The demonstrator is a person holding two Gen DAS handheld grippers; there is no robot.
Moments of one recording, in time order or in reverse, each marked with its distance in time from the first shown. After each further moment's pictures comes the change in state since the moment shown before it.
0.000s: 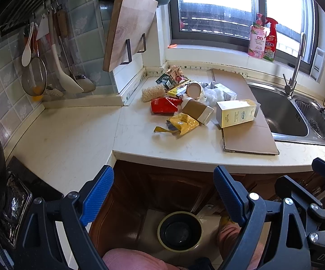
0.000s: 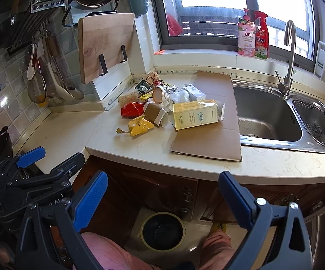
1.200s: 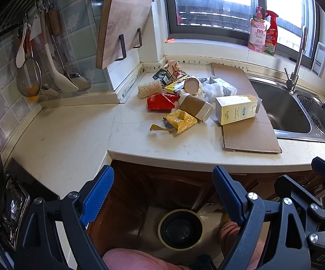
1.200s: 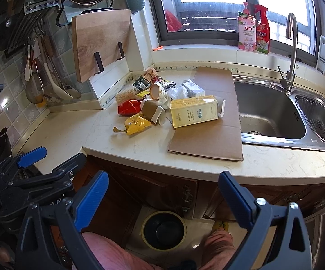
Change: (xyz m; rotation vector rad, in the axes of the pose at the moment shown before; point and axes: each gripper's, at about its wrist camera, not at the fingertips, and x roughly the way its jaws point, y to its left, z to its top) left arm 0.016 -0.008 0.003 0.024 0.036 0.001; right arm 0.016 -0.011 0.006 0.016 0.029 0.017
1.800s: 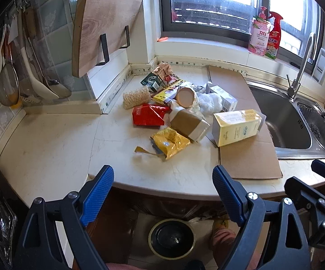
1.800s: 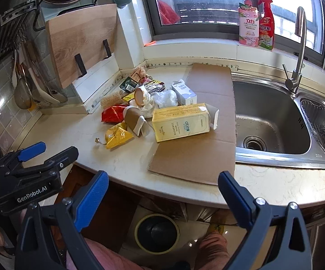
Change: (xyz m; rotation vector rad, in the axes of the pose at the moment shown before) left arm 0.059 -0.013 0.067 -0.002 0.024 -0.048; right arm 0.048 -0.050 0.057 0.016 0.067 0.006
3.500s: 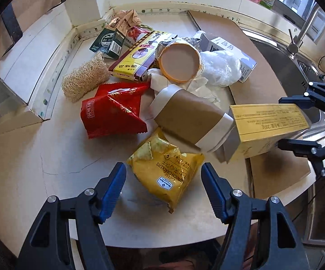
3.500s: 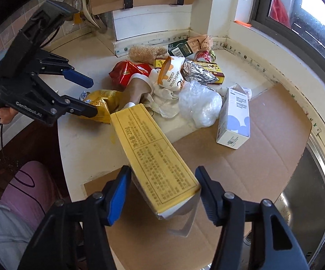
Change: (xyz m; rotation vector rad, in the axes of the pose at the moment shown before) left arm 0.175 -0.005 0.058 0.214 0.350 -0.181; right arm 0.149 -0.027 0.067 -0.676 0.204 0.278
